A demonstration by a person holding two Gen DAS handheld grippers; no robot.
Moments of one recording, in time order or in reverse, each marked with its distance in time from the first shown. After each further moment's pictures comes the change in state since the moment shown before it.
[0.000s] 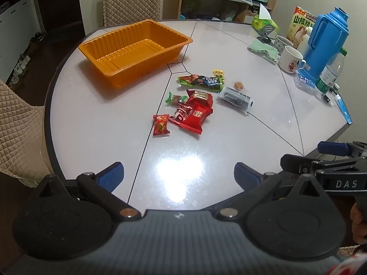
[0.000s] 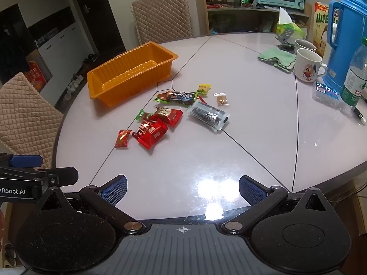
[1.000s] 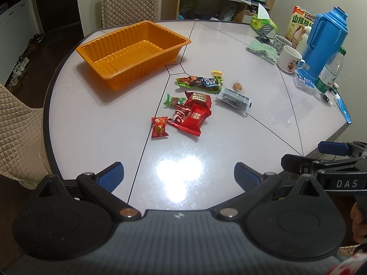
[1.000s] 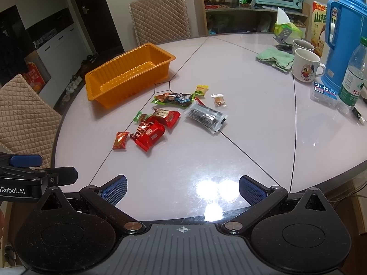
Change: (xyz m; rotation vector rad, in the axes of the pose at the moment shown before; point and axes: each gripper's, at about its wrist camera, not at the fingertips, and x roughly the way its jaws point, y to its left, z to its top) left arm 0.001 -0.002 0.001 0.002 0.005 -0.002; right arm -0.002 -0.005 0.001 0.004 0.001 0.000
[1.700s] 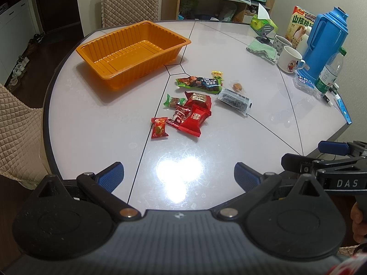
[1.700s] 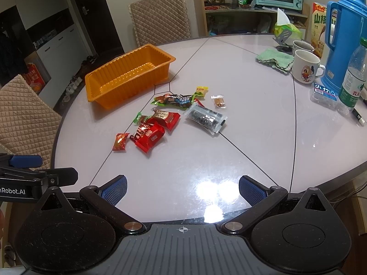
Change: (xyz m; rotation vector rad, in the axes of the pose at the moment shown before) left arm 0.000 0.000 0.001 0.000 0.001 0.000; right arm 0.000 -0.001 0.001 0.000 -0.001 0.001
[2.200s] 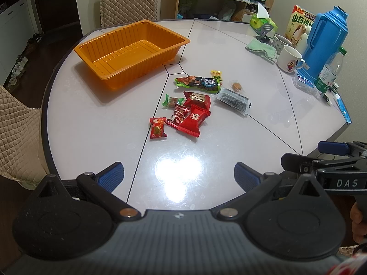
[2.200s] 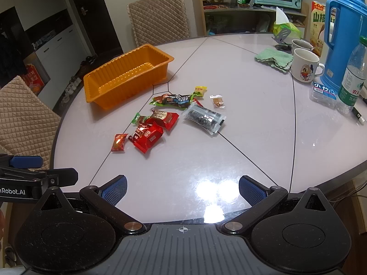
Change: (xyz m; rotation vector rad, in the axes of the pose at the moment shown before) left arm 0.000 -0.001 0.001 0.001 0.001 0.000; right arm 0.001 -0.002 0.002 0.004 0.000 0.000
